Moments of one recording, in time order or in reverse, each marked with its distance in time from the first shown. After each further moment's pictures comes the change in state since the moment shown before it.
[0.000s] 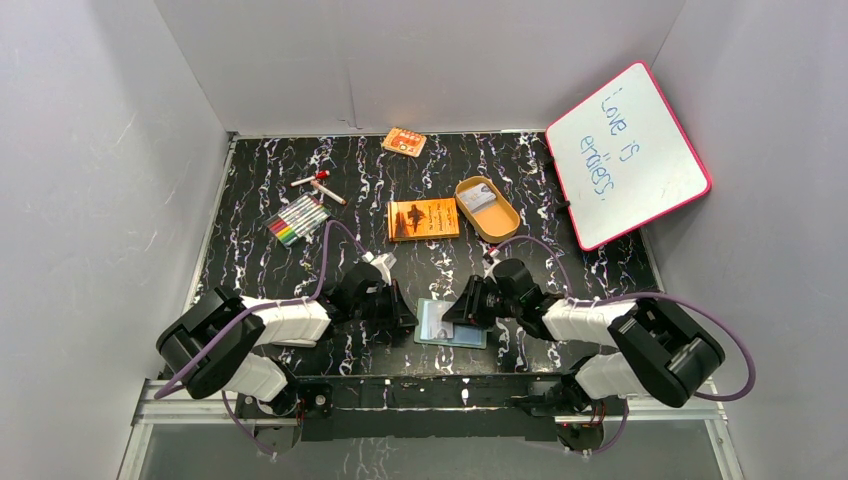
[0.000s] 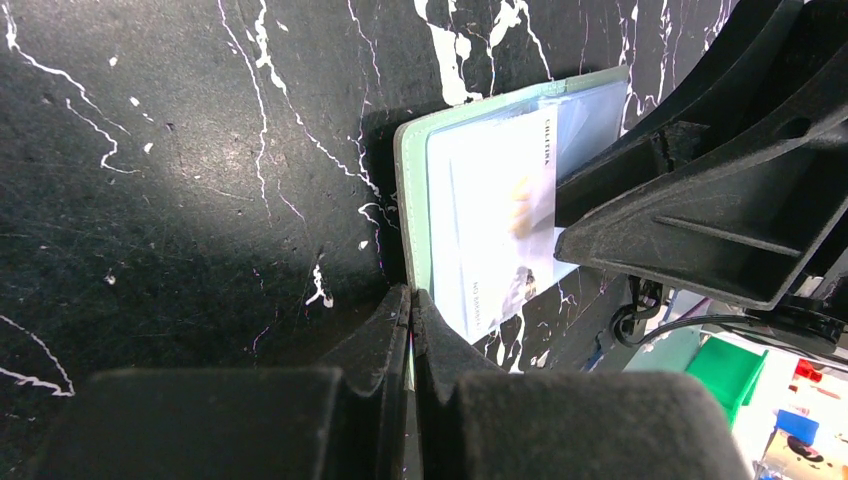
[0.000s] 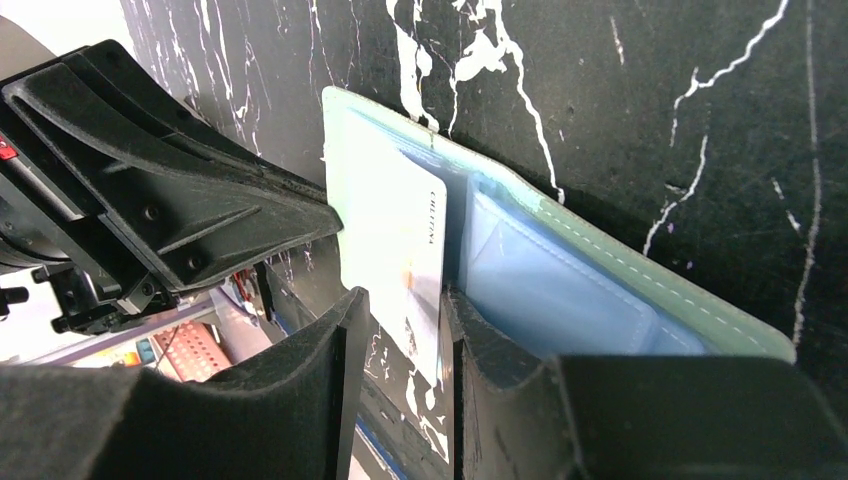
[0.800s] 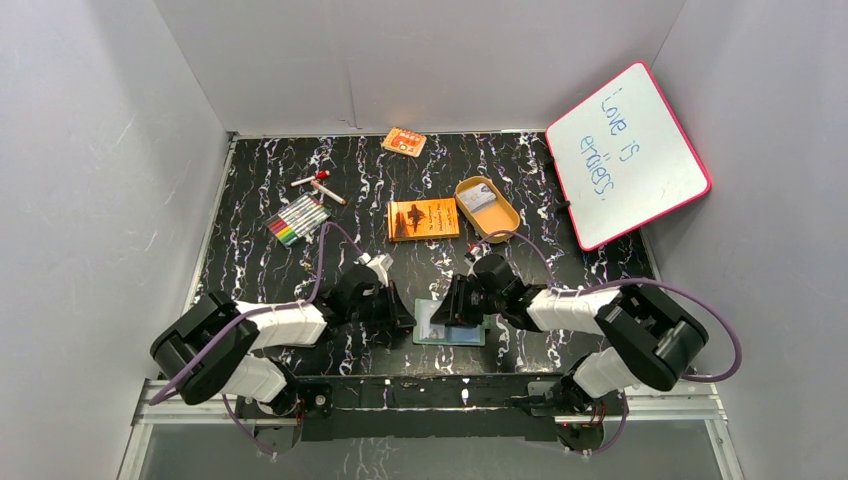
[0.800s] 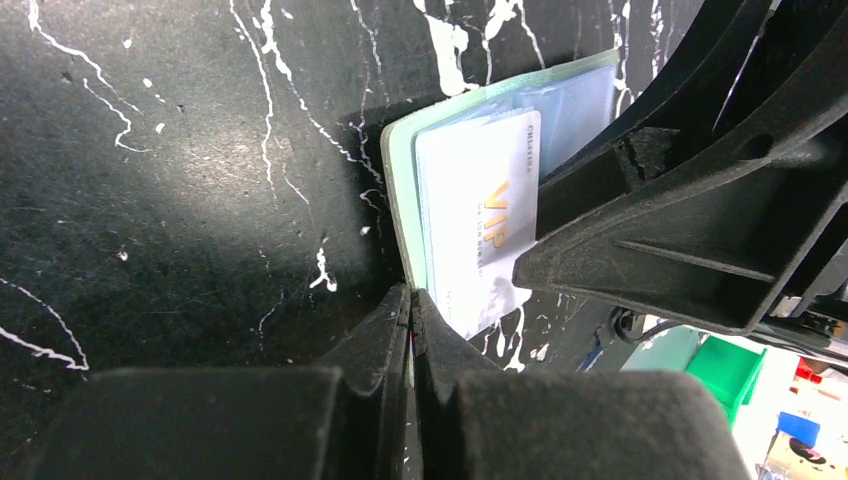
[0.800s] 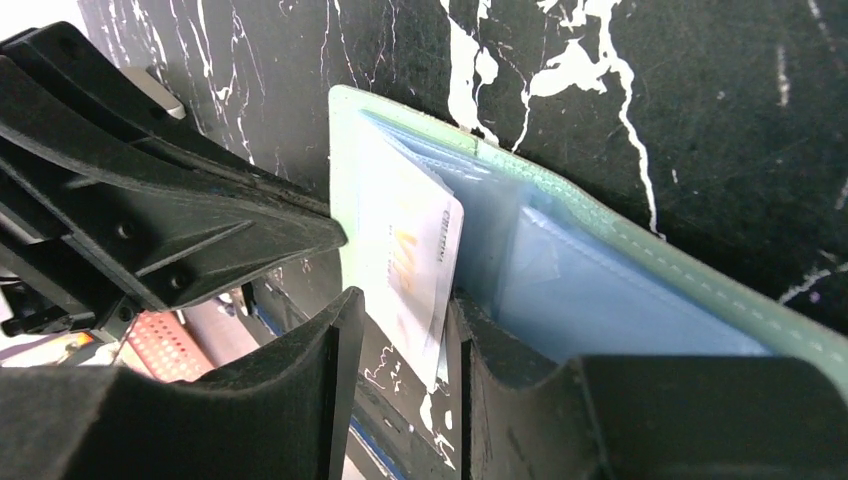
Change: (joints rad) left arm 0.000 -0.029 -0.030 0.014 -0.001 0.000; right arm 0.084 0.113 0.123 -0.064 0.014 -0.034
